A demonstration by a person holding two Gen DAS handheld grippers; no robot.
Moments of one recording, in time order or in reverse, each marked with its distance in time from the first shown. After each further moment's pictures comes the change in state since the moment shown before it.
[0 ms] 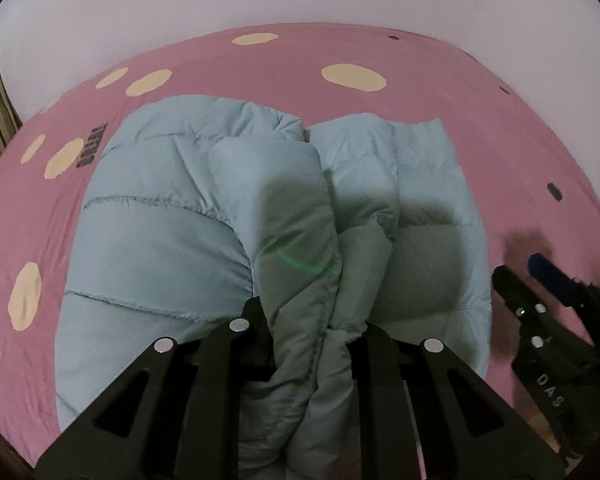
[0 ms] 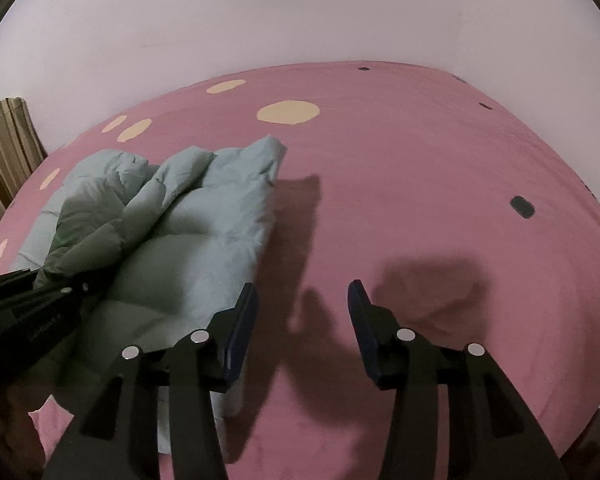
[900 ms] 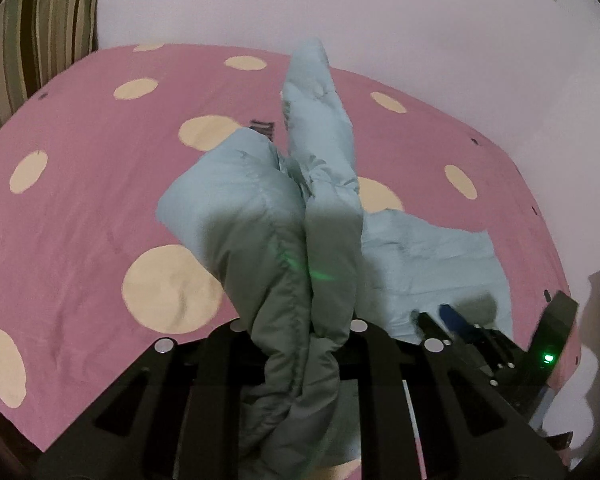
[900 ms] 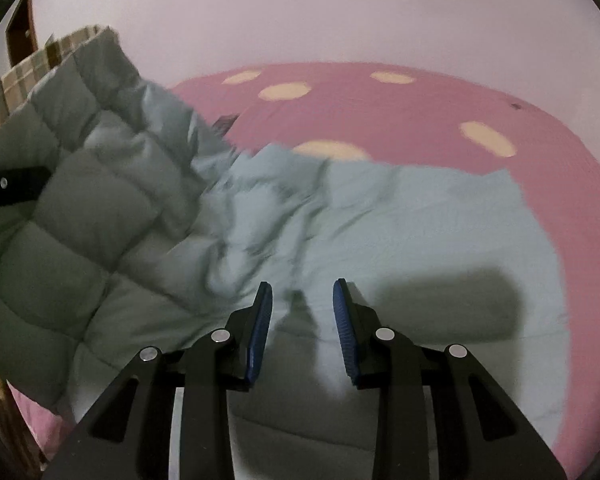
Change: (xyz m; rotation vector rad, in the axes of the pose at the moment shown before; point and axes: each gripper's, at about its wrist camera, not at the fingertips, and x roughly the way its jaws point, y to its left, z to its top) left arm -0.089 0.247 -0.010 -0.341 -0.077 -0.068; right arm 0.021 0.213 0.000 -0.244 0.006 0.203
